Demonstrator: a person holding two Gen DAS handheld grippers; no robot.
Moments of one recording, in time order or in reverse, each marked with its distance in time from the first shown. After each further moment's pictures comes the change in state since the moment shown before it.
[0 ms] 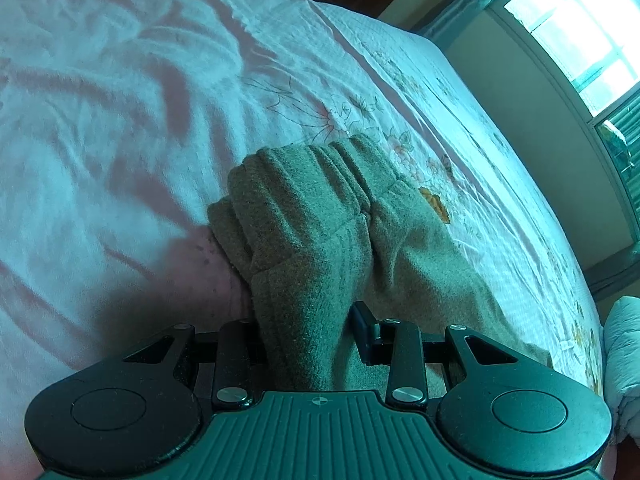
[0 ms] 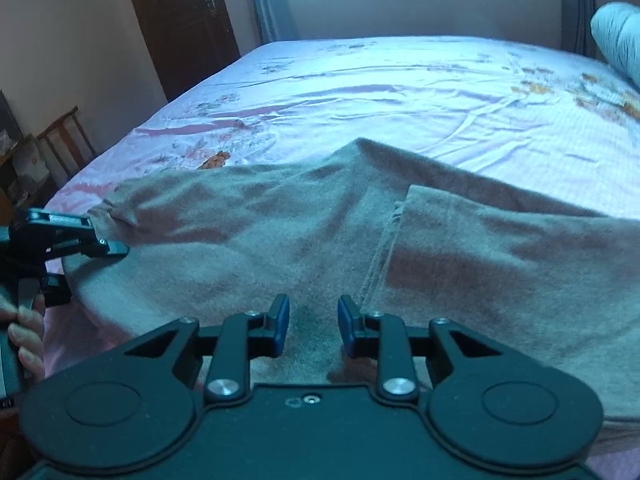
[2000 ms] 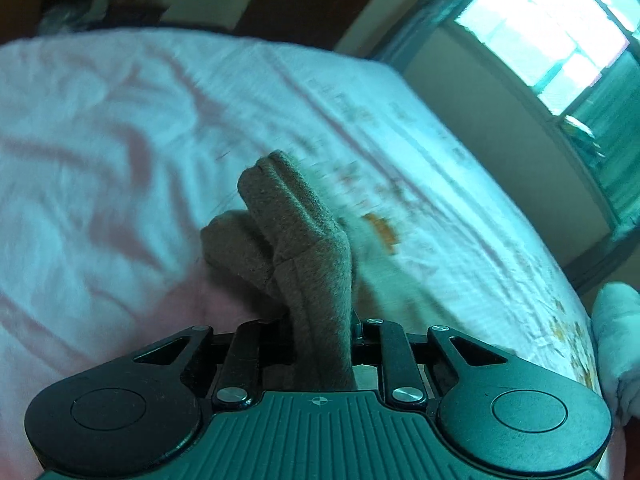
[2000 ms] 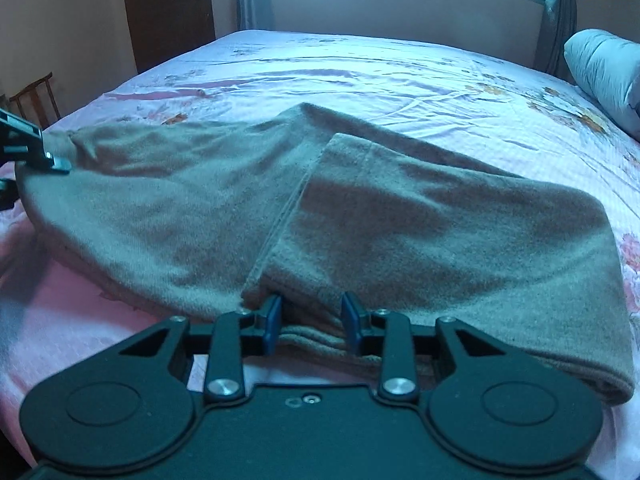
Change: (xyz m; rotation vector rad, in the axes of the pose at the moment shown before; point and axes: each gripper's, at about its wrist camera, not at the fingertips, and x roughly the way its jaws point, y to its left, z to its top) left arm -0.042 -0.032 -0.007 0.121 -0.123 -0.069; right arm -0.013 -0.024 -0.046 -0.073 -0.004 -0.146
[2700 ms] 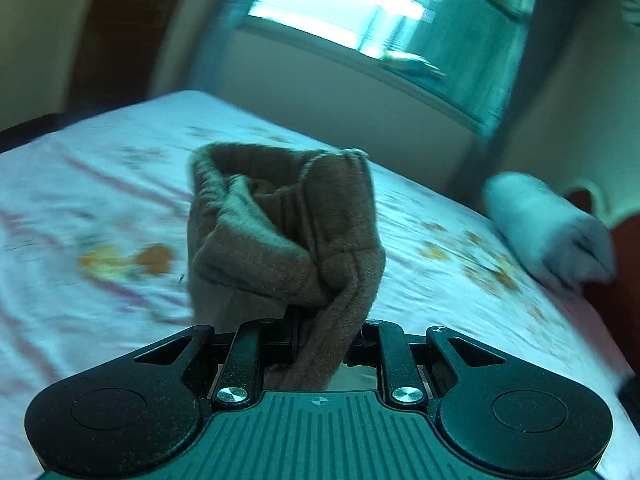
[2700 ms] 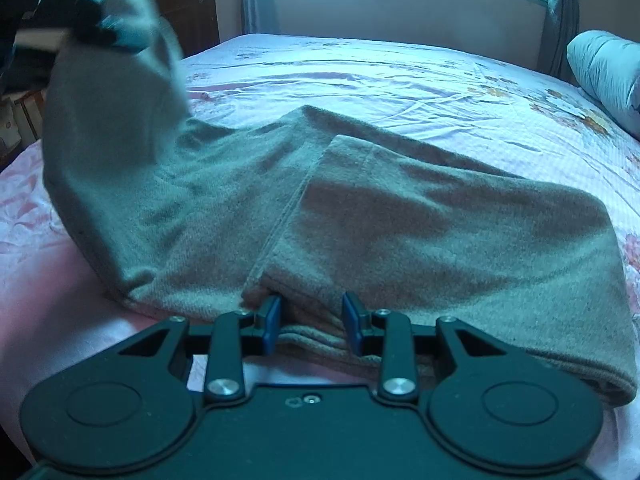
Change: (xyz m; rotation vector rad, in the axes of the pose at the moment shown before) left arm -0.057 -0.163 -0.041 0.452 -0.015 -0.331; right arm -0.001 -0.003 -0.002 -0.001 -0.014 0.021
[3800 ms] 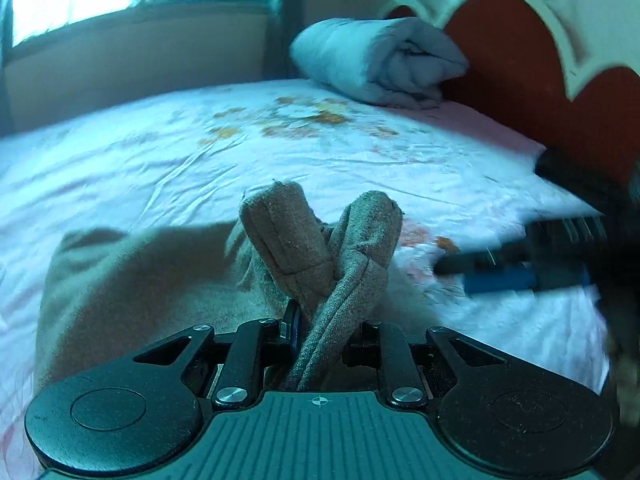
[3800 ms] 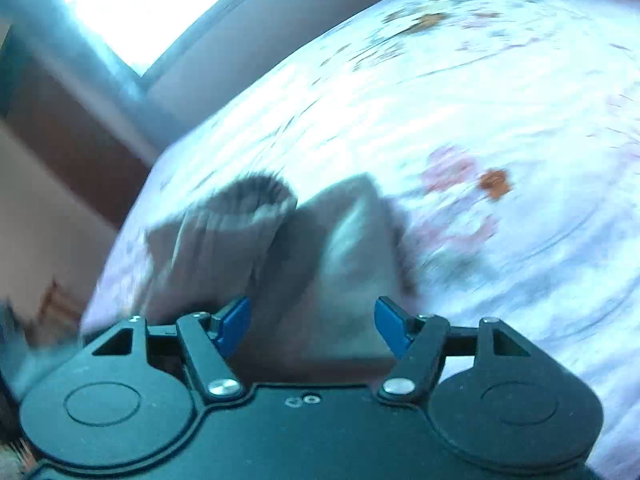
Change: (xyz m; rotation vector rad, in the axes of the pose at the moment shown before) left arm 0.030 -0.187 -0.102 0.582 0.231 -0.287; right arm -0.104 -0.226 -0.023 0.674 -0.095 0.142
